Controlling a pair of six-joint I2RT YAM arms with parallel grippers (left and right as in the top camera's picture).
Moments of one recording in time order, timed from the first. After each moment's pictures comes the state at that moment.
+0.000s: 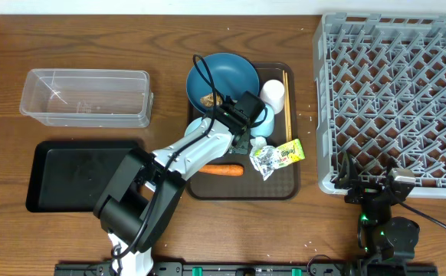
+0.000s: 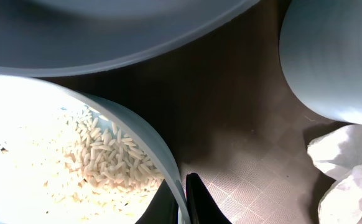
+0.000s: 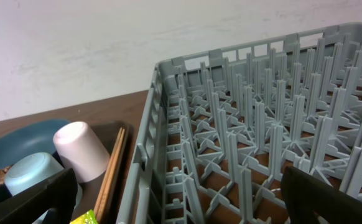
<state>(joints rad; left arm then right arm) -0.64 1.94 1.25 -0.65 -0.18 -0.47 -0.05 0.01 0.01 -0.07 -0.01 0.23</state>
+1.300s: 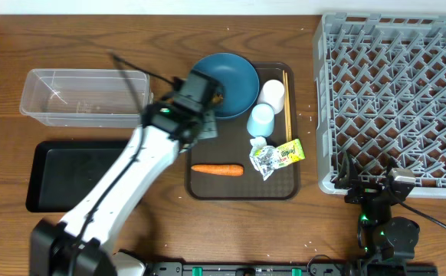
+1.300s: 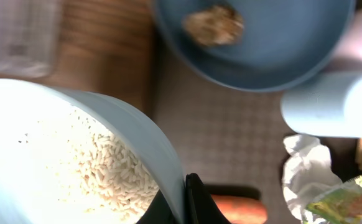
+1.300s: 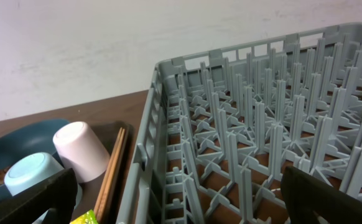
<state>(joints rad) -0.43 1.51 1.25 -0.89 -0.13 -0.57 -0.05 0.01 0.01 -0.07 -0.01 0.23</state>
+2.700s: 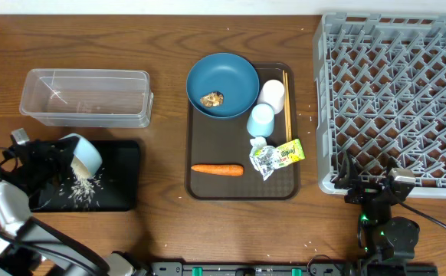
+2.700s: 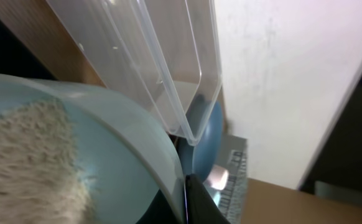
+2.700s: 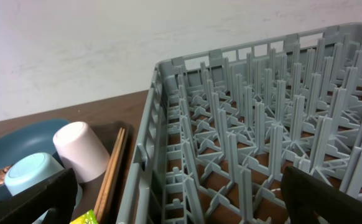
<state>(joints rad) 0.92 1.50 0.88 -0.60 1.11 -0.35 -0.05 0.01 0.01 -0.07 -0.01 0.23</state>
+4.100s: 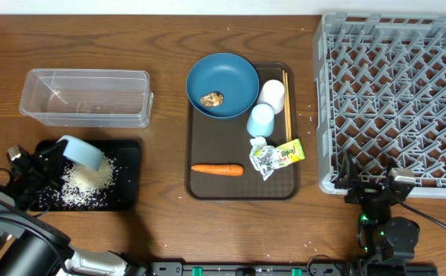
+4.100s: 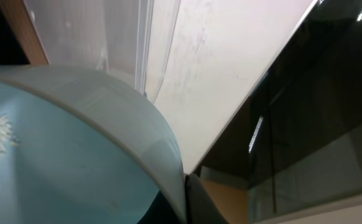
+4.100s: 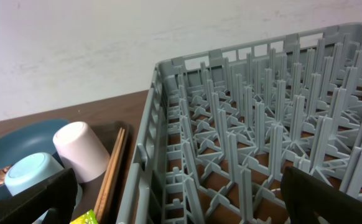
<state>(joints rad) 1.05 1.75 0.88 -0.58 1.49 -0.43 -0.05 0.01 0.01 -0.07 -0.01 0.23</state>
